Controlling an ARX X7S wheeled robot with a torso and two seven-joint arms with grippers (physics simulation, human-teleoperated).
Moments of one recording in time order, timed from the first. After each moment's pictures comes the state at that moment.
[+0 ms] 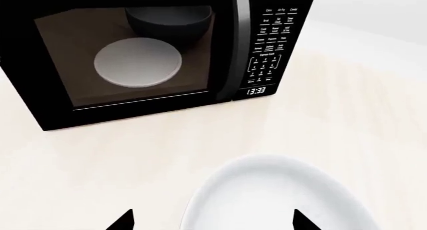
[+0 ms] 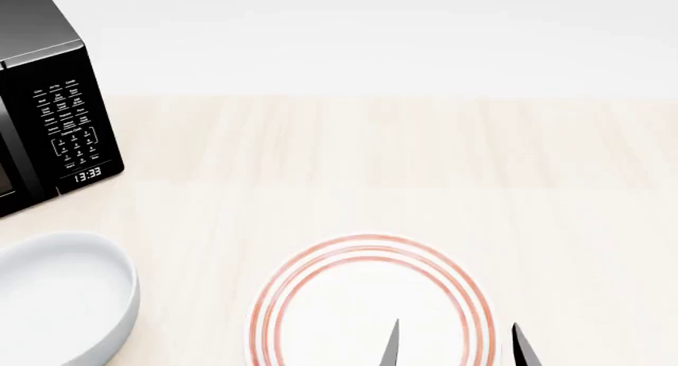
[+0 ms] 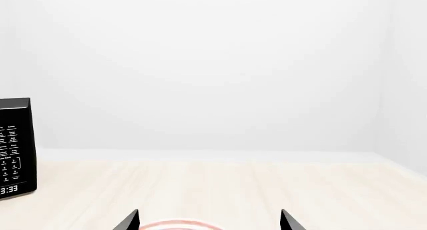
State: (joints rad) left arm -0.57 -0.90 0.27 0.07 -1.42 -0.69 -0.75; right arm -0.14 0.27 -0.24 -0.72 0.16 0.32 0.38
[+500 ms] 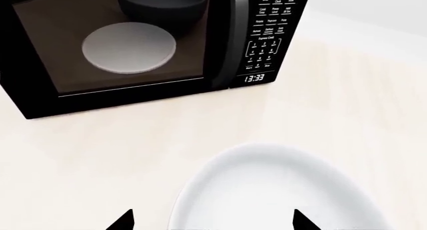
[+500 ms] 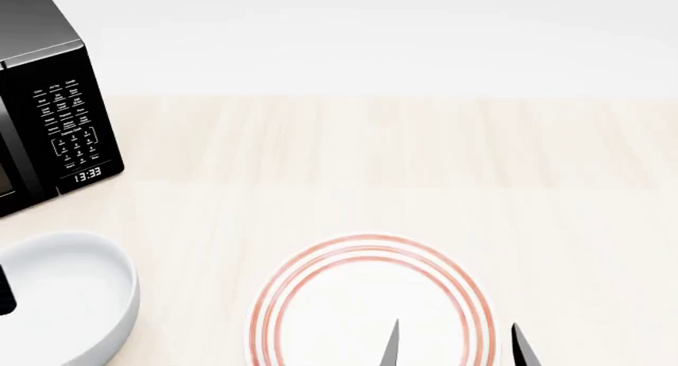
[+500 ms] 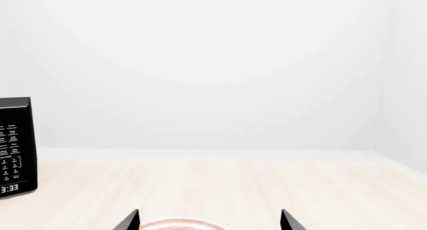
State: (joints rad) left arm -0.58 -0.85 0.31 0.01 -1.37 -0.67 -0.71; right arm -0.14 0.28 -0.25 -0.71 0.17 0.31 0.40
